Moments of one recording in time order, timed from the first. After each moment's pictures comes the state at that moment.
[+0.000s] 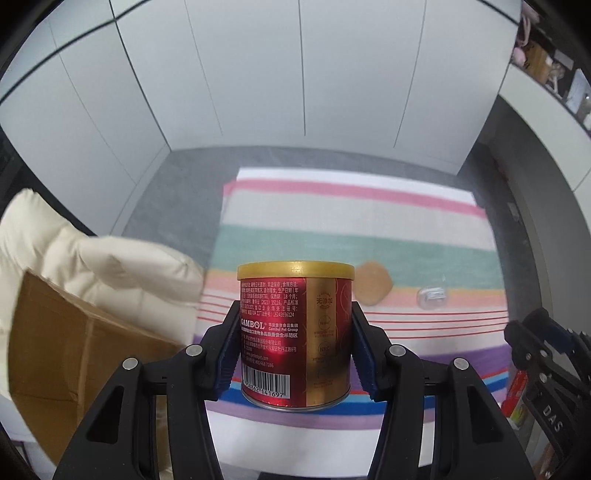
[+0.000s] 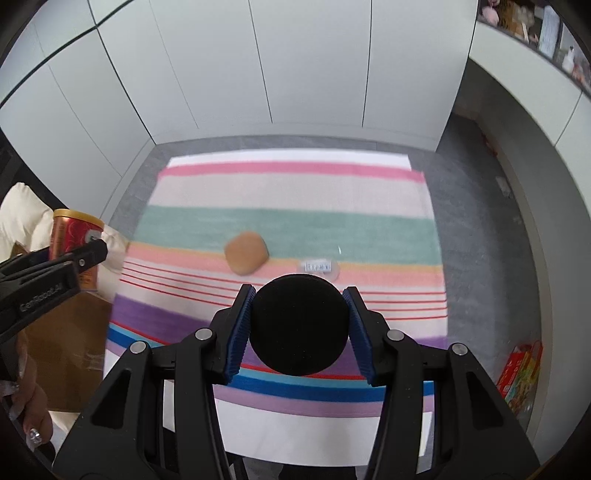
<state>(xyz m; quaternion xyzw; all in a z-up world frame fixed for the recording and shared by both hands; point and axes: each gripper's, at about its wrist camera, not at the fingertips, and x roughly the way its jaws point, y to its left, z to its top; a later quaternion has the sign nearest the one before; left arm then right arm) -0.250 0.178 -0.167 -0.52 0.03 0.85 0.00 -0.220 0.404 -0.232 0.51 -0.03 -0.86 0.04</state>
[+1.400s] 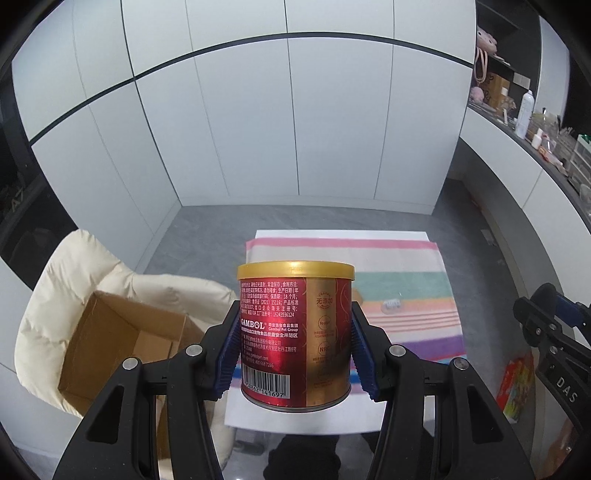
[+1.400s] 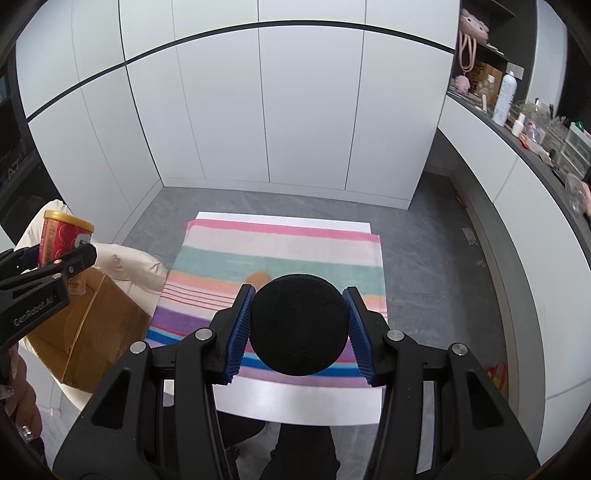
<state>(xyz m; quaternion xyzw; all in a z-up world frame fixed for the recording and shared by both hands) -0.108 0.166 0.002 -0.43 0.04 0.90 0.02 -0.094 0.397 -0.060 0.42 0.01 -0.91 0.02</state>
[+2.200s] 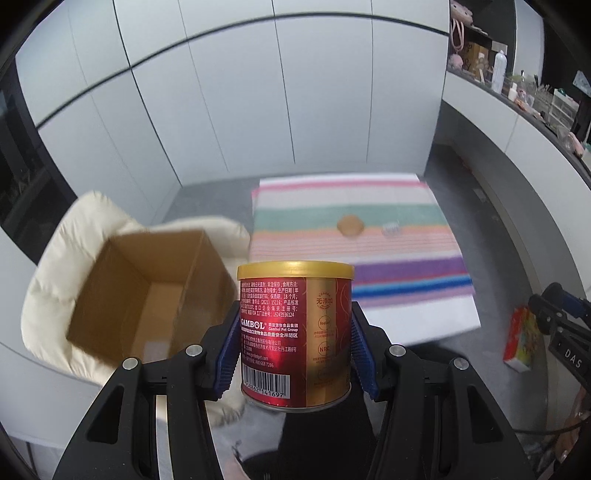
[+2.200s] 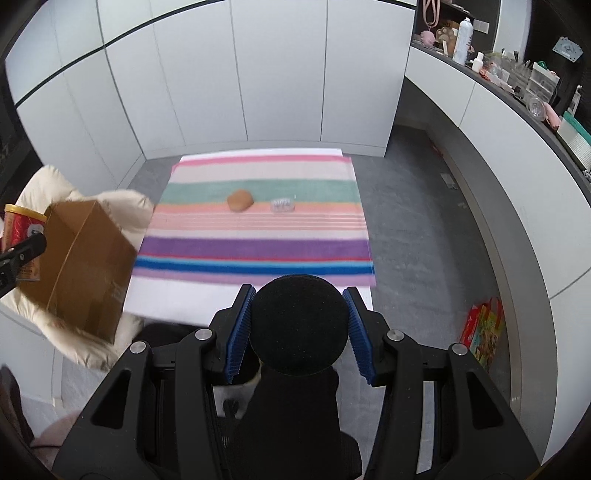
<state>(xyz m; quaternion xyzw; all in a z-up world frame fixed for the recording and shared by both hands) 0.034 0.127 -0.047 -0.46 0.08 0.88 0.04 0.053 0.417 -0.123 0.47 -0.01 -0.88 -0.03</state>
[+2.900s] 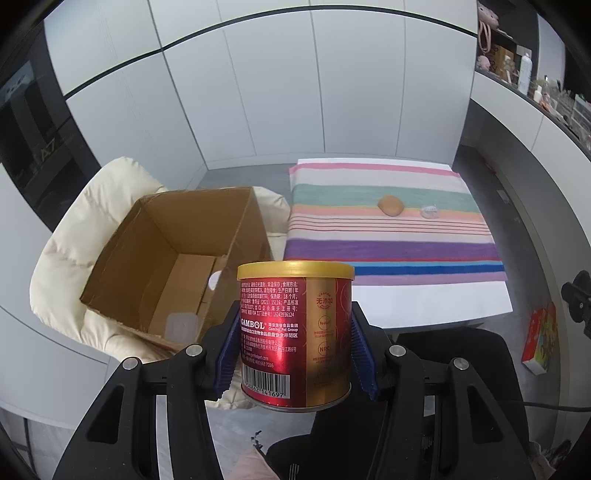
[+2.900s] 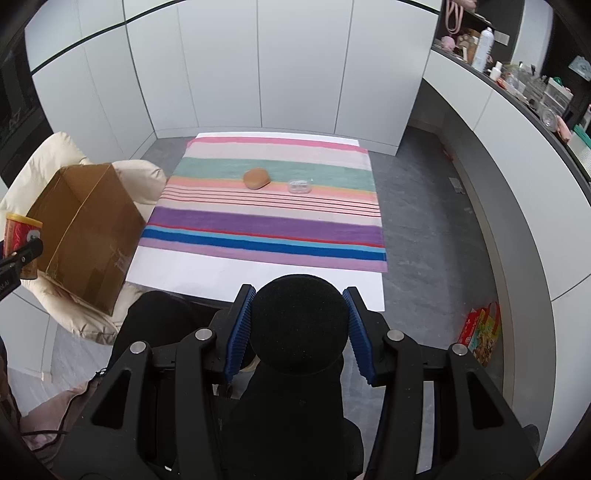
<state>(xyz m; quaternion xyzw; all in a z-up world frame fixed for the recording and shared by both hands) 0.057 0.054 -0.083 -0.46 0.07 0.88 -0.01 0.069 0.383 -0.140 0.48 0.03 -0.88 0.00</state>
